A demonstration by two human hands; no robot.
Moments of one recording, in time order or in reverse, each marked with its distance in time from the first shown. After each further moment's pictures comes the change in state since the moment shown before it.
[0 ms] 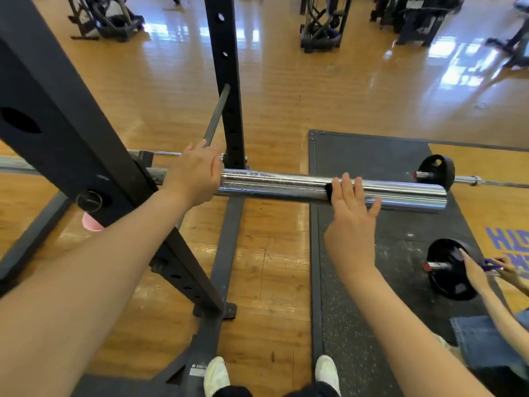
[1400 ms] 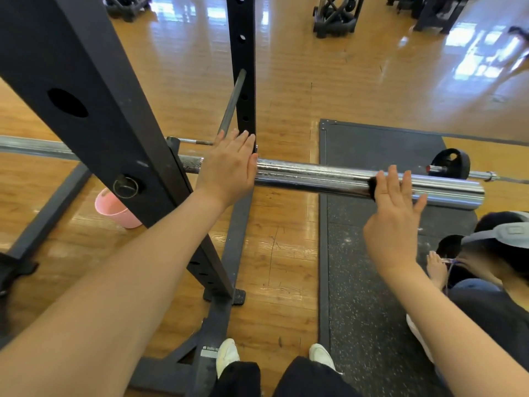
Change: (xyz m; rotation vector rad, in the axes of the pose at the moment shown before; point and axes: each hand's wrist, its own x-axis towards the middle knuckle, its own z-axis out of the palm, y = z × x) left_hand -0.013 -0.001 0.011 0.126 0.139 0.123; right_hand -0.001 0.013 0.005 -0.005 0.050 0.004
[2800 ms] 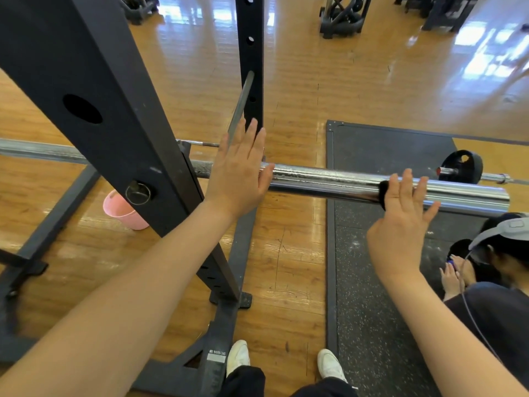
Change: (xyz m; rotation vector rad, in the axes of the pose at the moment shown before) left_hand -0.008 -0.004 0.000 0.019 0.040 0.029; right_hand 0.001 -0.019 0.013 0.011 0.072 0.094
